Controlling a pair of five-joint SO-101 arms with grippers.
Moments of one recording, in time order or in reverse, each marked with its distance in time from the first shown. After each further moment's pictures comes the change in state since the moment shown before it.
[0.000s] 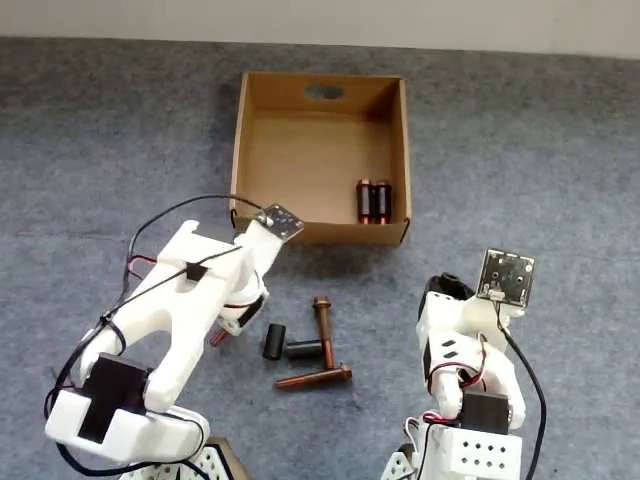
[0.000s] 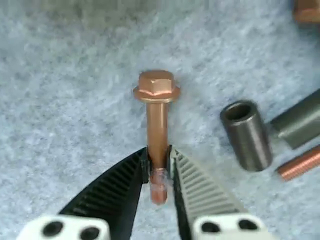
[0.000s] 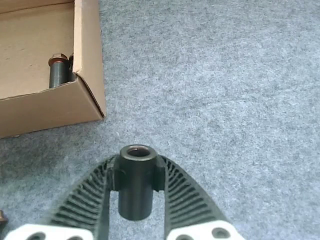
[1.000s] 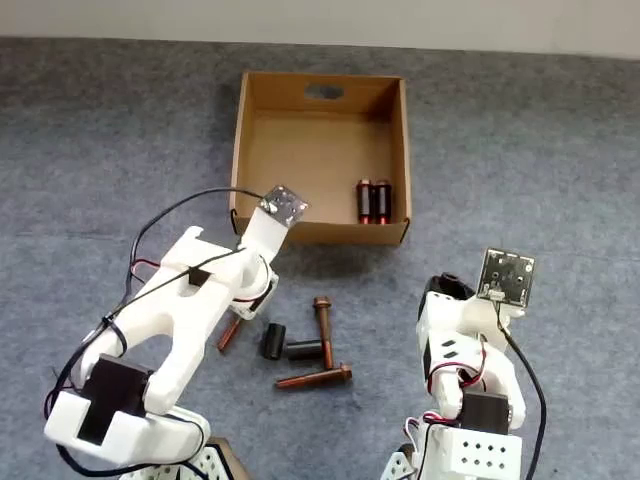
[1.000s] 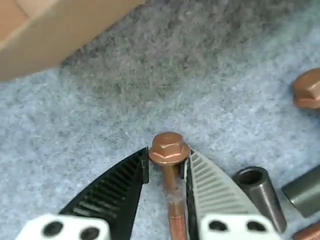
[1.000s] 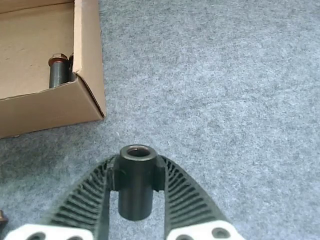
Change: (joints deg) left arm -0.1 0.2 3.0 -15.7 1.2; right arm 0.0 0.0 0.0 0.0 0.0
